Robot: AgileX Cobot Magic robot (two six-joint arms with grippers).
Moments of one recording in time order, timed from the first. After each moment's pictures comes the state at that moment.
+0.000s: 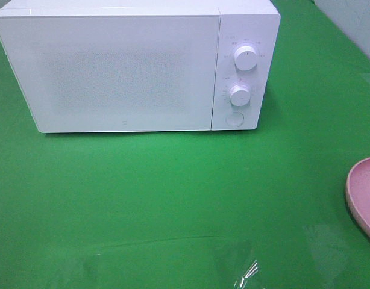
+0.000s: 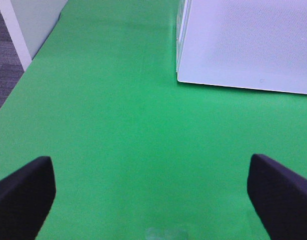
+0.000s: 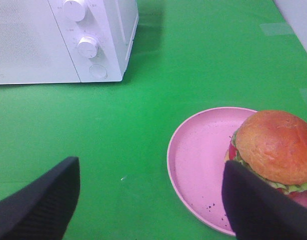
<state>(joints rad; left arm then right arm) 0.03 -0.01 -0.52 0.02 1.07 -0.05 0.15 0.00 -0.50 -0.05 0.97 0.17</state>
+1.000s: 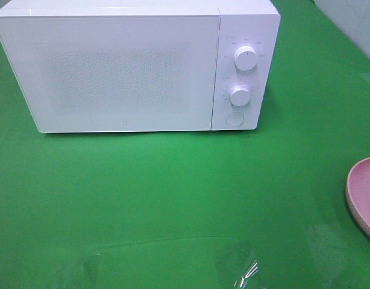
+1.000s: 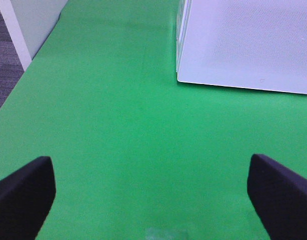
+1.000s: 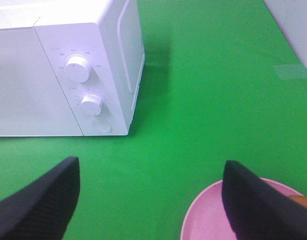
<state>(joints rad) 0.03 -0.01 -0.52 0.02 1.07 -0.05 0.15 0.48 -0.53 -0.05 0.48 0.18</state>
